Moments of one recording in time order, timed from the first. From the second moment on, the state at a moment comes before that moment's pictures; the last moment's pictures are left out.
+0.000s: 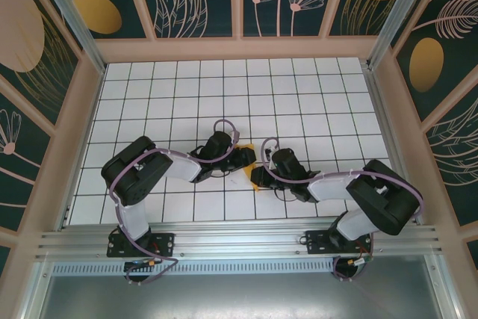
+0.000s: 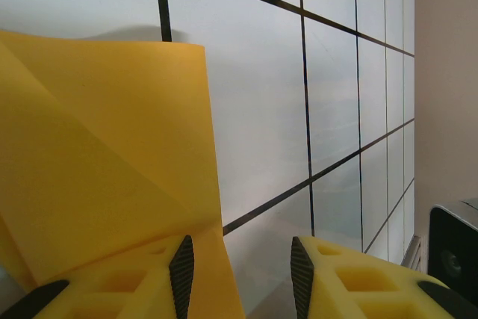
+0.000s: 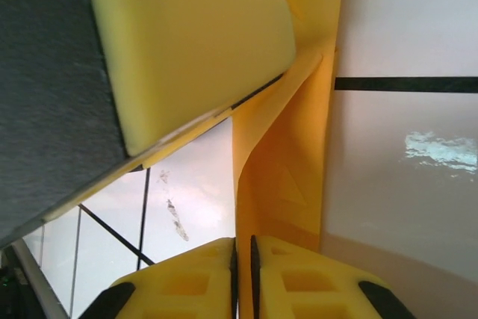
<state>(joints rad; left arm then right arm) -0.77 1.86 0.73 0.51 0.33 -1.05 0.79 1.45 0.36 0.39 -0.25 0.86</state>
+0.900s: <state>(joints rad) -0.77 1.86 0.74 0.50 0.34 -1.05 0.78 1.50 0.34 0.44 -0.27 0.92</state>
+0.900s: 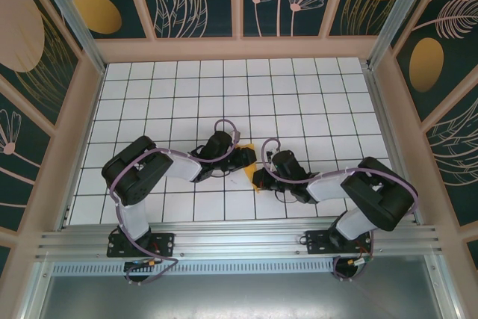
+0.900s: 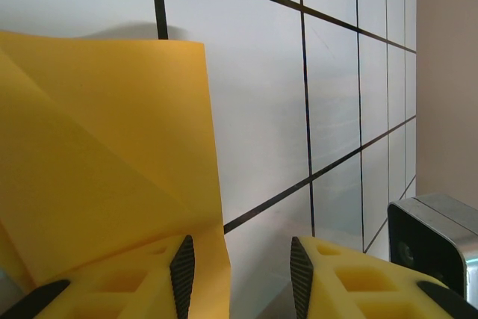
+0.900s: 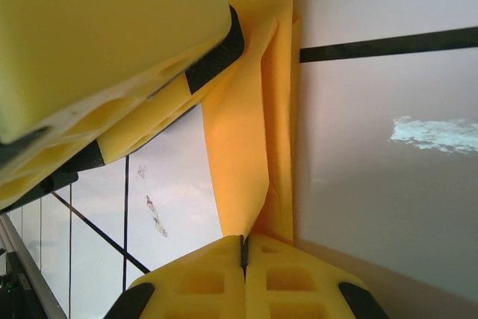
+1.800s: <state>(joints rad) -0.77 1.86 0.76 0.46 0.34 -1.04 0.82 1.39 0.32 0.30 -0.26 0.91</state>
